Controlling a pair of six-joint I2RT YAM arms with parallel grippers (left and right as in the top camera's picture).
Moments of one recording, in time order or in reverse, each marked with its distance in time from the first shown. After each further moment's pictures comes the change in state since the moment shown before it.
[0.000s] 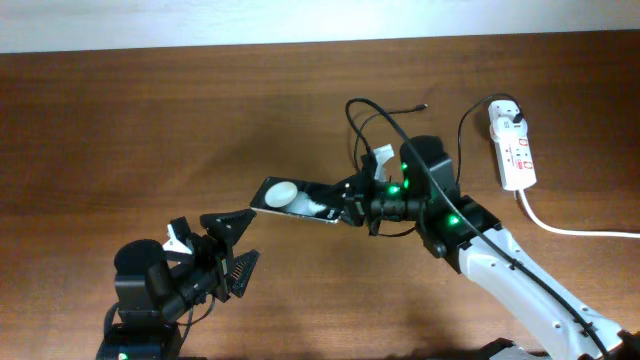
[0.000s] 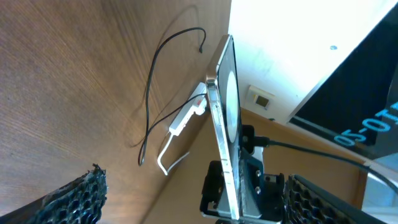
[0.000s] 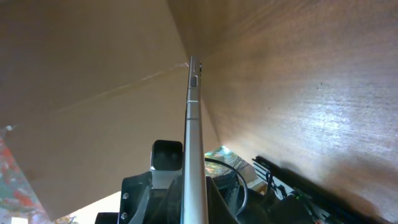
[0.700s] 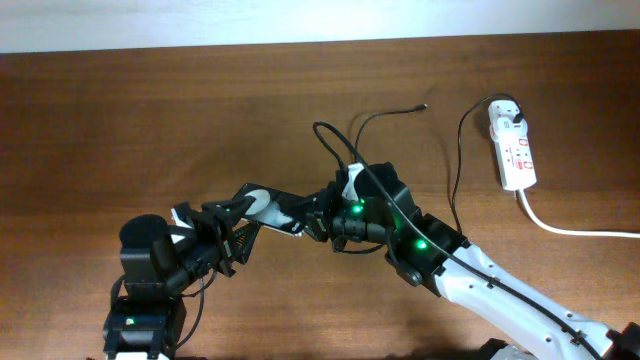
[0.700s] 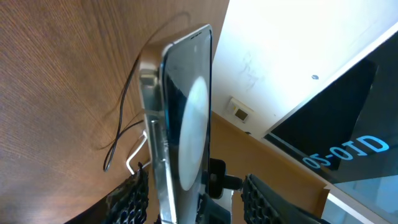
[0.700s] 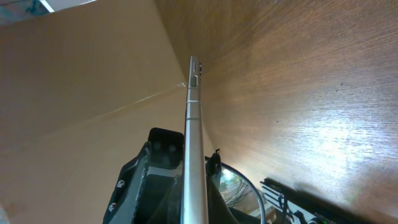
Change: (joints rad) left arm 0.000 0.177 -0.001 0.220 0.001 -0.185; right arm 0.242 0.000 0.000 0.079 0.344 0.163
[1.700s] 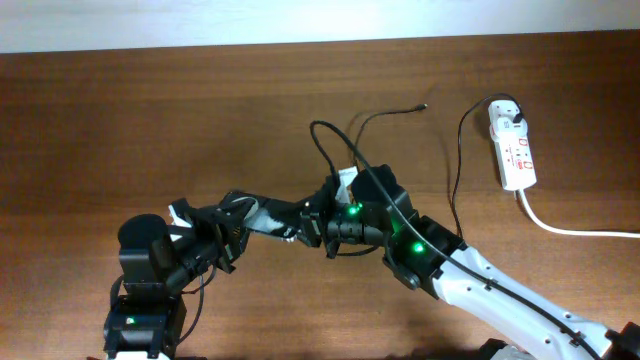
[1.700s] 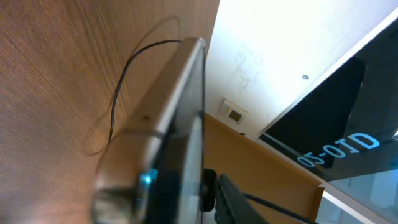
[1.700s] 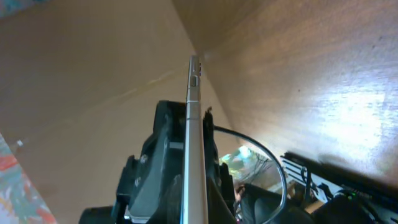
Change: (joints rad) left arm 0.000 0.003 -0.001 0.043 -0.016 -0.007; right arm 0.026 0.000 0.000 0.062 -0.071 0.114
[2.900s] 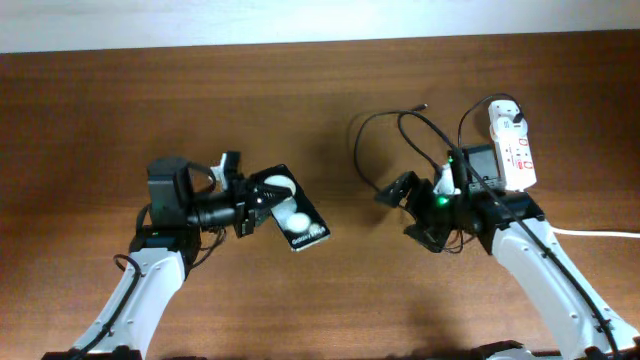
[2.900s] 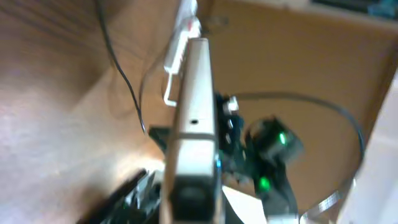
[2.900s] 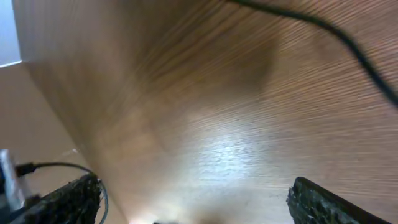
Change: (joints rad) left arm -0.002 0.604 0.119 0.319 0.534 0.558; right arm -0.570 -0.004 0.006 -0.754 0.009 -0.813
